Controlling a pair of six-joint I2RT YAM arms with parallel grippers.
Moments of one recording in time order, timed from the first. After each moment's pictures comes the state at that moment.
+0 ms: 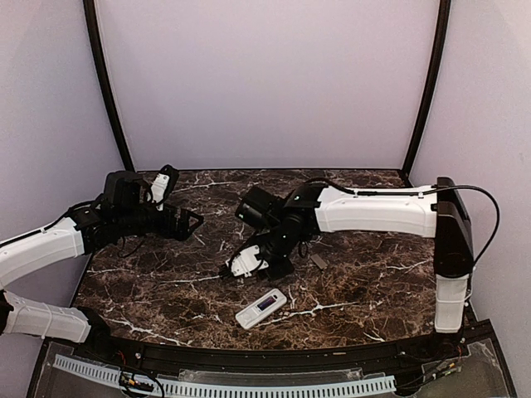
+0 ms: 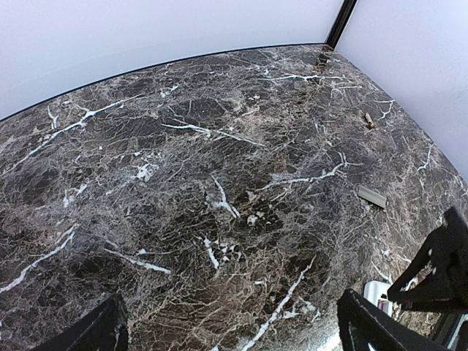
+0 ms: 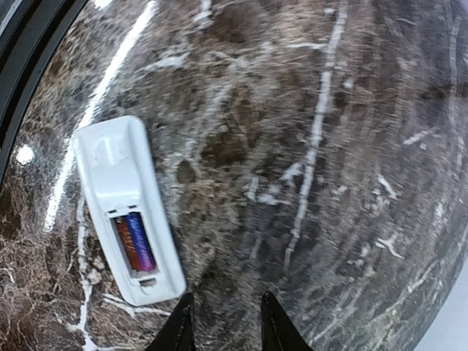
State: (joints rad) left arm -0.53 1.08 0.75 -0.20 0.12 -0.16; right arm 1.14 2.02 1.68 -0.90 -0.09 -1.02
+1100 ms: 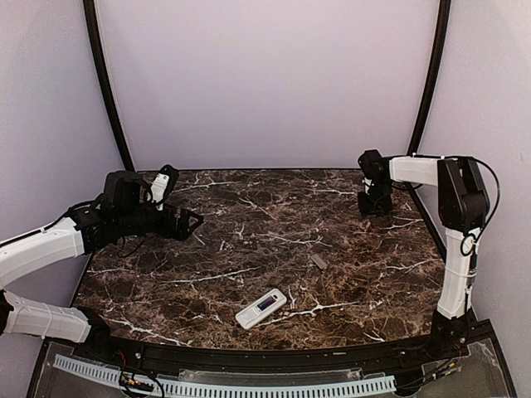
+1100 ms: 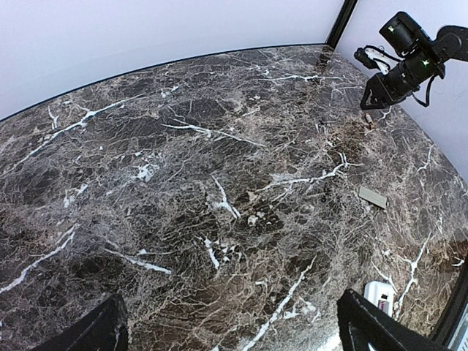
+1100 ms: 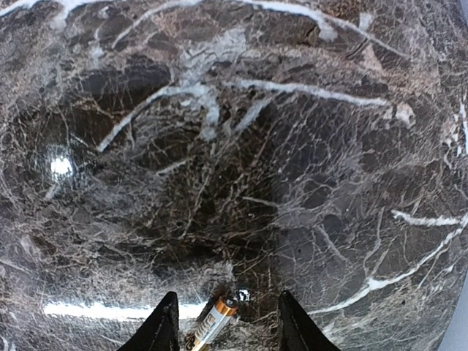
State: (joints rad) left arm -0.53 1.08 0.75 -0.20 0.12 -0.16; right arm 0.25 2.08 1.58 -0.77 0.20 0.25
